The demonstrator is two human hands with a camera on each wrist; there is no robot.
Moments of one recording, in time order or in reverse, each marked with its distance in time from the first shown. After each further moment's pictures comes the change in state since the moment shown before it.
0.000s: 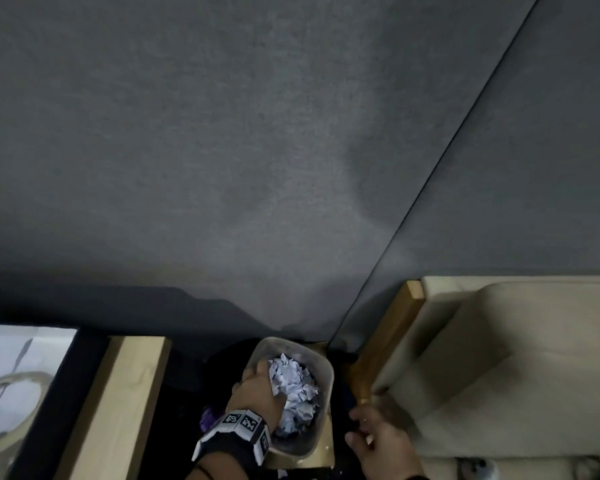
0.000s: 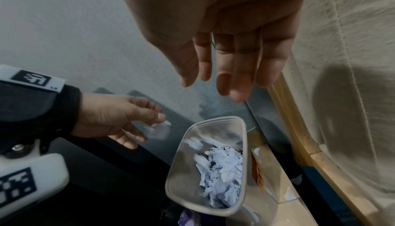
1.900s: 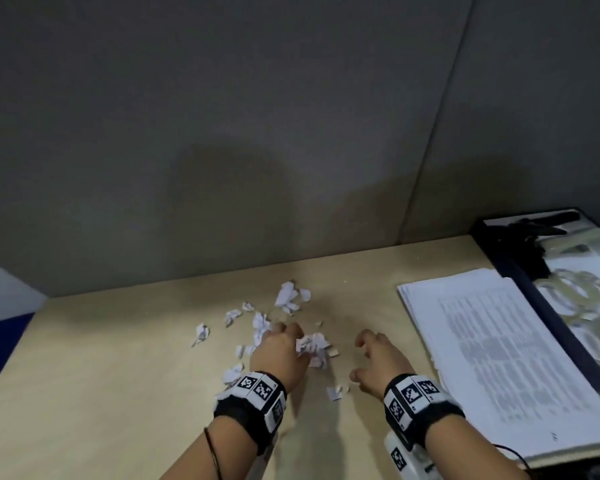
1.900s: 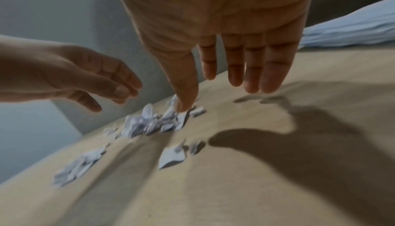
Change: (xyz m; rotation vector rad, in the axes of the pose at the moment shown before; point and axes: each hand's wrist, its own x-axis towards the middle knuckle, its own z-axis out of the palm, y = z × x) left_hand -0.613 -0.412 0.106 -0.553 0.766 -0.874; right_hand -0.460 -0.214 0.334 -0.812 -0.748 -1.080
